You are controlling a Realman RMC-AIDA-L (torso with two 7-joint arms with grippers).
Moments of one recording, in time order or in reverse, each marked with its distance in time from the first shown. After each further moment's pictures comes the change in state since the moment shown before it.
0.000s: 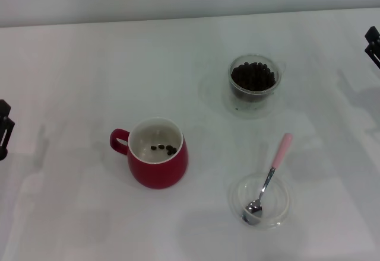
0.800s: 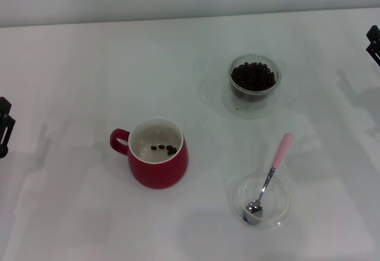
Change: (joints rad) left arm -0.004 0.000 0.000 0.004 0.000 0.007 0.000; right arm -0.001 0.000 0.006 0.004 0.001 -0.013 0.000
